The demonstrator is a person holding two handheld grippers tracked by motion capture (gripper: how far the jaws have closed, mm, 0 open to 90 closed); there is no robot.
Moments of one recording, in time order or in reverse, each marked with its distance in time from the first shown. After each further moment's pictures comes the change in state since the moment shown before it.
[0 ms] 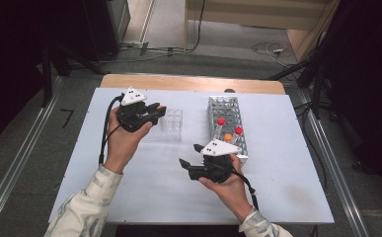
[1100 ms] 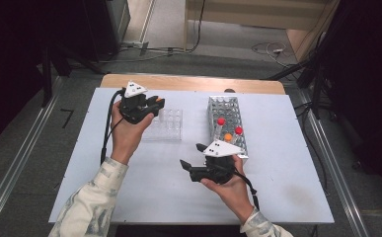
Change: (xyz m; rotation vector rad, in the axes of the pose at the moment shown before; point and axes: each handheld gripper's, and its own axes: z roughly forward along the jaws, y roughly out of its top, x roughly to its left) left arm 0.011 0.000 0.022 -0.009 0.062 -0.038; right arm 0.000 0.000 -0.005 -0.020 0.001 0.007
